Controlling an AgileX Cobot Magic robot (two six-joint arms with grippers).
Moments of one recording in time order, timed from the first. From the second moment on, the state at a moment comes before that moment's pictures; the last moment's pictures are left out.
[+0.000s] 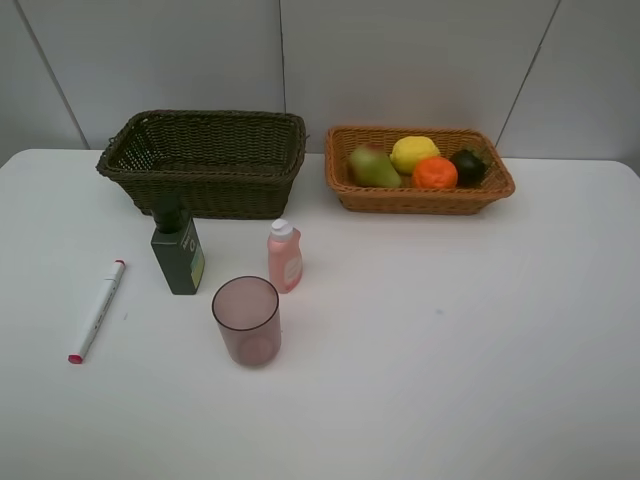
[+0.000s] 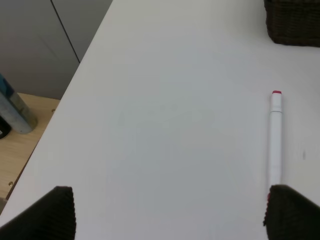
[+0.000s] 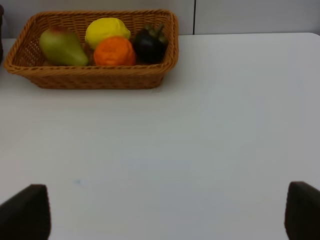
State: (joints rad) left arm 0.15 0.00 -0.41 0.07 1.08 -0.04; right arm 0.09 0.00 -0.52 -0.09 1.05 0.04
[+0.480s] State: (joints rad) left arm 0.15 0.00 -0.41 0.12 1.08 -0.02; right arm 0.09 0.00 -0.52 -0.09 1.05 0.04
